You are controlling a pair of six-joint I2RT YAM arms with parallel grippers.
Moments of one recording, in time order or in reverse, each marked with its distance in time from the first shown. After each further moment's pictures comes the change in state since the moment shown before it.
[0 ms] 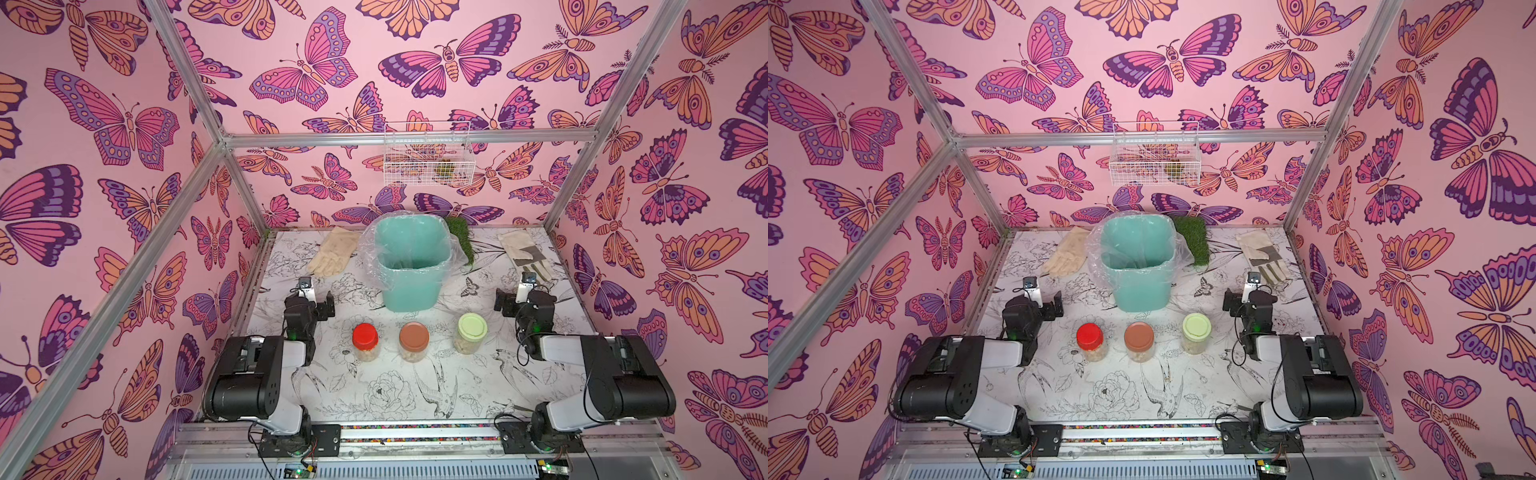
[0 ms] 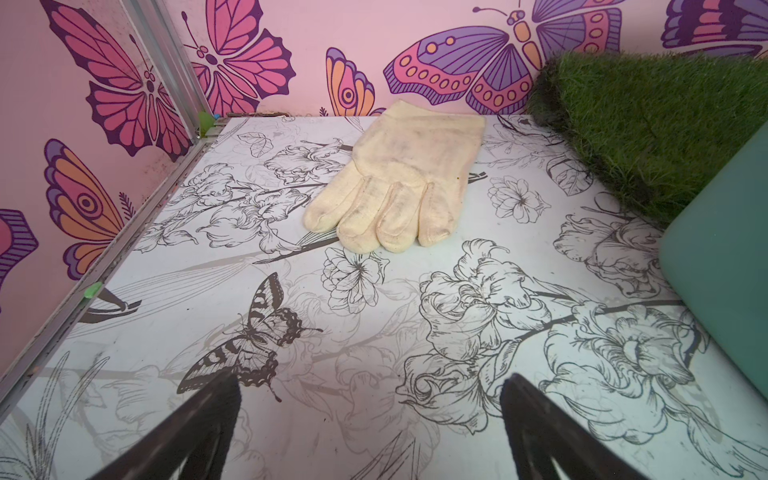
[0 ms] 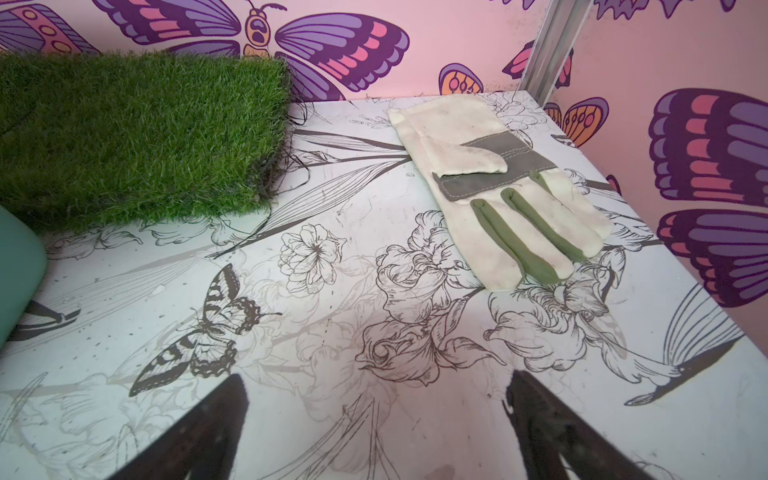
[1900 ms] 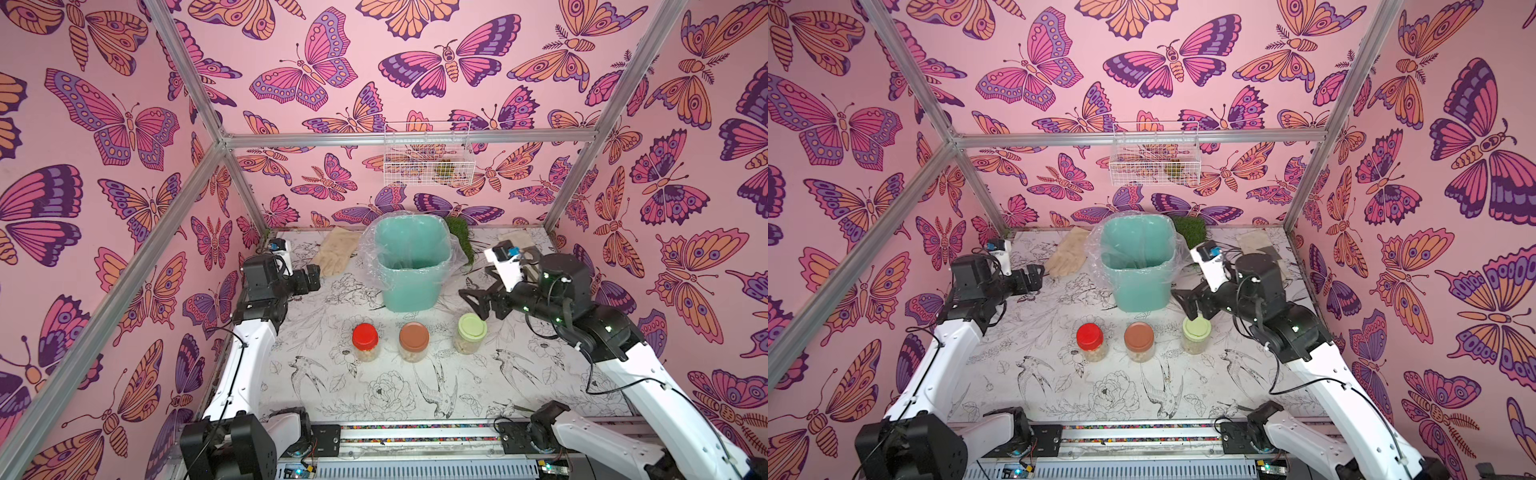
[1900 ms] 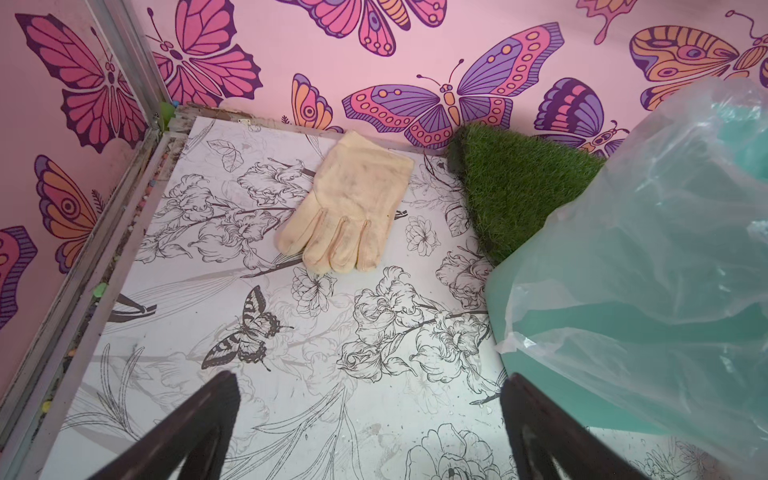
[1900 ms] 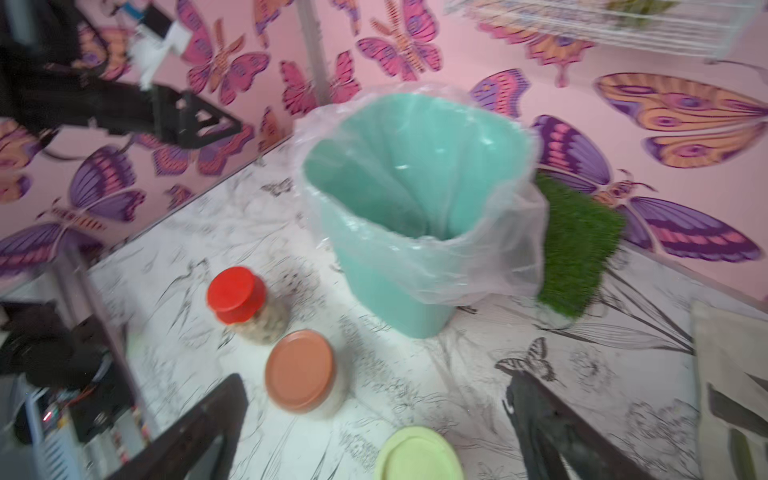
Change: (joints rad) left arm 0.147 -0.373 0.579 -1.165 0.307 -0.119; right arm 0.597 -0.500 0.866 -1.438 -0.305 -0.082
